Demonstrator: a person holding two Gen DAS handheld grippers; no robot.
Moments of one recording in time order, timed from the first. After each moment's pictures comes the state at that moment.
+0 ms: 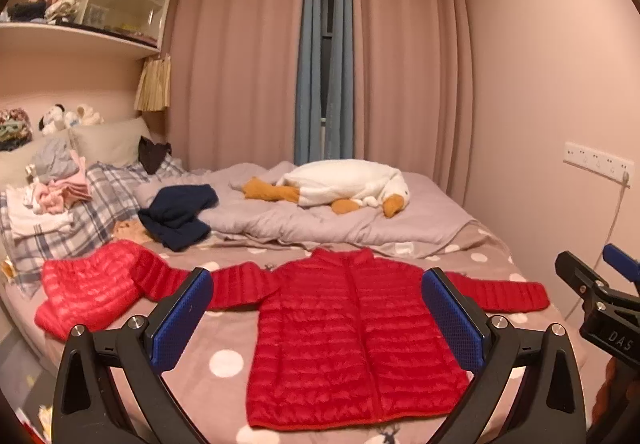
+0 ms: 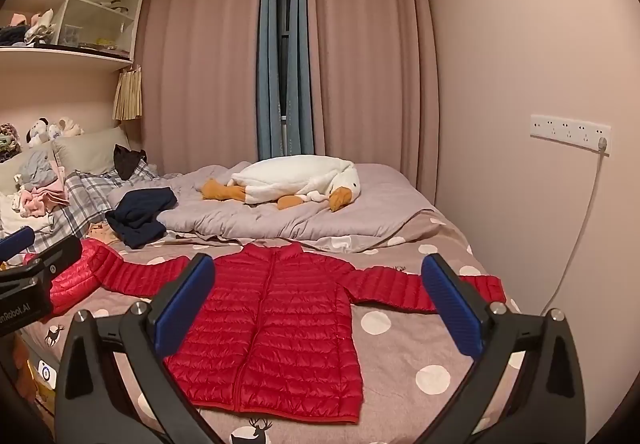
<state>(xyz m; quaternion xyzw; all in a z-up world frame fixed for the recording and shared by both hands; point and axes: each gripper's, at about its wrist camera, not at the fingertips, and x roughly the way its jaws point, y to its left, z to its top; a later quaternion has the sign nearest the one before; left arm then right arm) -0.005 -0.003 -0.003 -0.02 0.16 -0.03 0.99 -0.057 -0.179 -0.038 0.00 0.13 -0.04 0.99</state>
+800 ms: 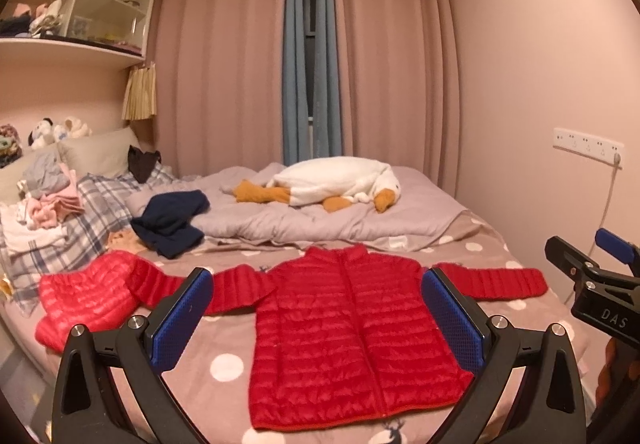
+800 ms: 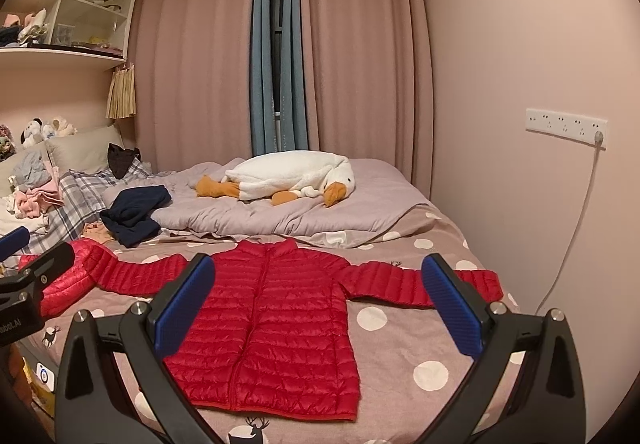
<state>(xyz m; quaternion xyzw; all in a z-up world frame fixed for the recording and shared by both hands) -0.005 -0.010 -0.003 0.01 0.16 -0.05 0.99 -0.053 -0.181 -0.046 0.00 0.13 -0.05 0.99</state>
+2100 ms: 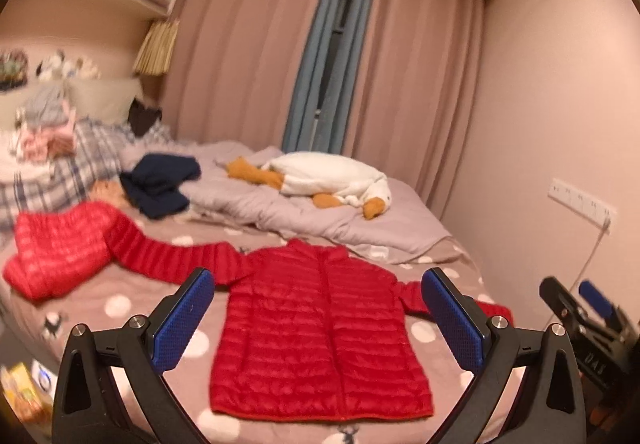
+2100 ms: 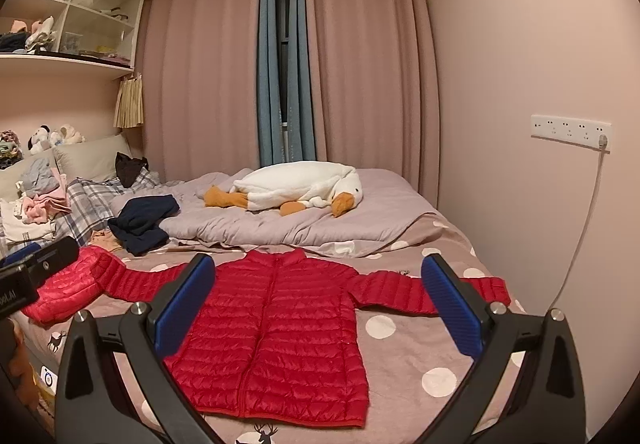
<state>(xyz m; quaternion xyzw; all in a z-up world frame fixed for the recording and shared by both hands) 0.003 0.017 -0.007 -0.12 0.18 -0.06 0.97 -0.056 -0.181 -0.044 0.01 0.11 -0.04 0.99</state>
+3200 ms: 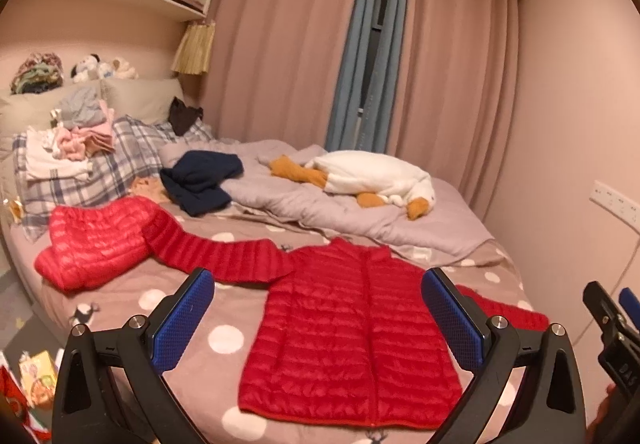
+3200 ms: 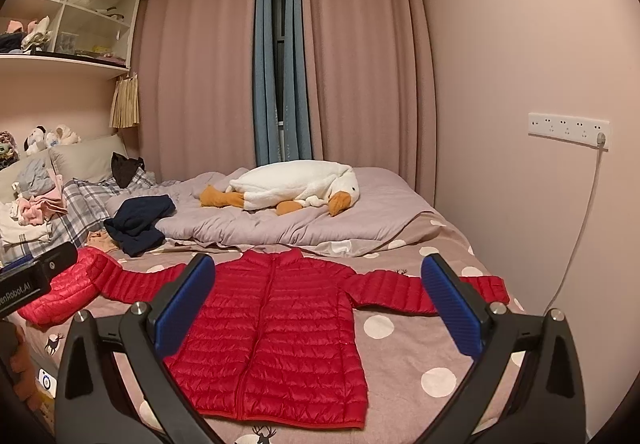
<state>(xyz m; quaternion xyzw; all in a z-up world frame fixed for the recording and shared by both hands) 0.006 0.015 -0.011 -0.10 0.18 0.03 0.98 -0.052 -0.176 -0.044 0.01 0.11 -0.05 0.99</state>
